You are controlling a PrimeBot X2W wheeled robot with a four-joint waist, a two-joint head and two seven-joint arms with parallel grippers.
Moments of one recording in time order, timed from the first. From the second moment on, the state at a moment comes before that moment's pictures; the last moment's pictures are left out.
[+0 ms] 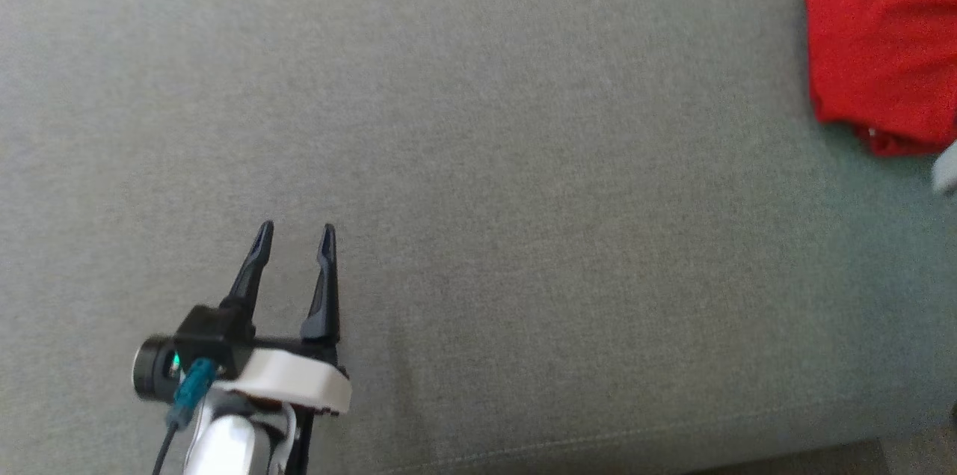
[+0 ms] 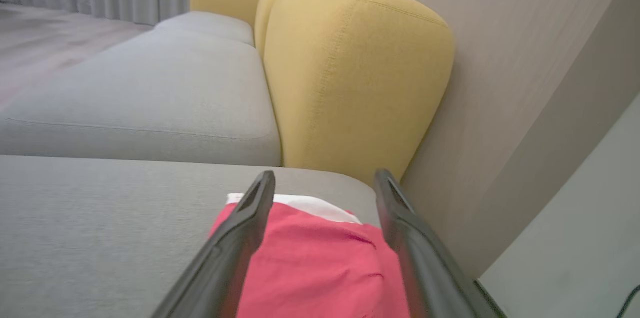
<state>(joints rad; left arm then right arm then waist) -0.05 0.05 -0.20 0.12 -0.13 0.04 -0.25 -0.59 -0.33 -0.22 0.54 -0.04 0.13 -0.09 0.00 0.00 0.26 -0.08</state>
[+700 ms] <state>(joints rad) 0.10 0.05 -0.14 0.21 -0.14 0.12 -0.25 0.05 -0.06 -0.07 0.27 0.01 0.13 -0.23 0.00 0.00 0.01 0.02</state>
